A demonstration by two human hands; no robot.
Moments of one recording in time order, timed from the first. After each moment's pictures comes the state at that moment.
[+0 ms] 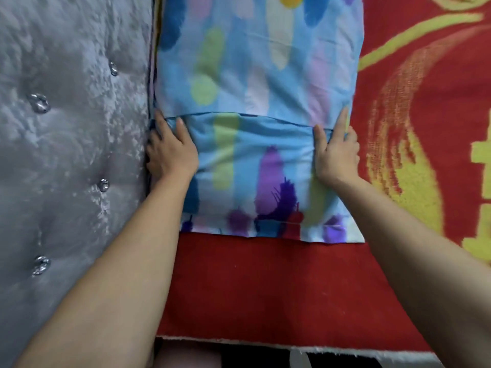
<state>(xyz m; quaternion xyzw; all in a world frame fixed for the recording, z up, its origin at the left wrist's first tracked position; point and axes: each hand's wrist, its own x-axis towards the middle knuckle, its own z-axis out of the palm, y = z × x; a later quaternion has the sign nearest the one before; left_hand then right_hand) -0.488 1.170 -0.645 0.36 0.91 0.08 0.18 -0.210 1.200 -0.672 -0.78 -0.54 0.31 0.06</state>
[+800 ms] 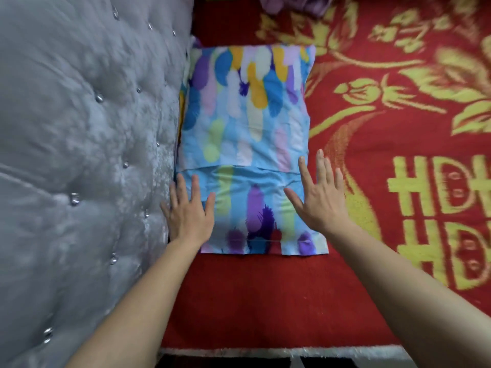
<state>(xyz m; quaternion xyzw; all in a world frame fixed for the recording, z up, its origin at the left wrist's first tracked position) -0.459 1.085 -0.545 0.56 0.82 0.01 0.14 -0.179 1.142 -0.549 -0.65 -0.75 0.09 0.00</state>
